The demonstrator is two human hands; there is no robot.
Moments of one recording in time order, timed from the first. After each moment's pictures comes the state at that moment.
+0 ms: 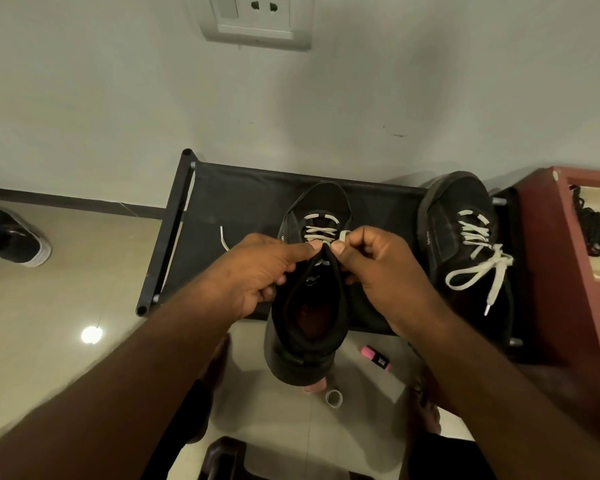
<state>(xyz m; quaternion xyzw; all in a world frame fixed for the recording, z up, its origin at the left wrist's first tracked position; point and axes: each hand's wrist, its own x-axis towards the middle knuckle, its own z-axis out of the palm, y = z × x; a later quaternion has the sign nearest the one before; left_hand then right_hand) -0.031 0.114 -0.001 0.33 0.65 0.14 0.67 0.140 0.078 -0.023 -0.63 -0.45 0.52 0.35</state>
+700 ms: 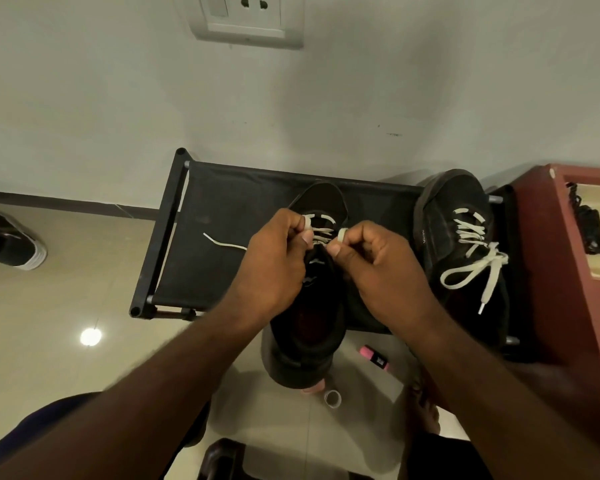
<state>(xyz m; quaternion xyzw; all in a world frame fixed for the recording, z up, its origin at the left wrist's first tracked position) -0.011 0.102 -0.016 0.62 0.60 0.27 0.42 0.142 0.076 -0.022 -0.62 -0.54 0.43 0.37</state>
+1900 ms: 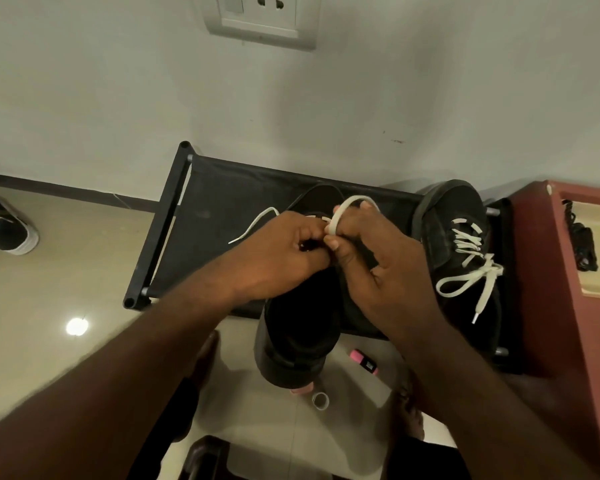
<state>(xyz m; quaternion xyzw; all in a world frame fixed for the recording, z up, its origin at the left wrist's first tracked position) -0.023 0.120 0.010 0.69 0.43 0.18 0.56 0.145 0.079 -0.012 -0.50 -0.73 0.21 0.42</state>
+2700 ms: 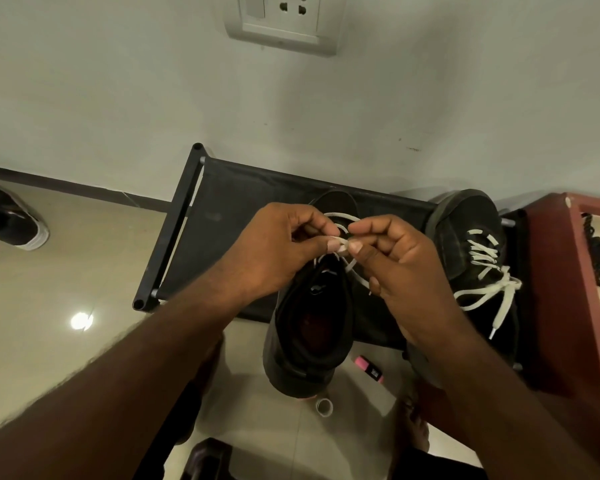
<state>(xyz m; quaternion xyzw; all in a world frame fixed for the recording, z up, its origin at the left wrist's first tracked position) -0.033 0.126 0.001 0.65 0.50 0.27 0.51 0.142 0.084 0.001 -0.55 -0.45 0.54 0.45</state>
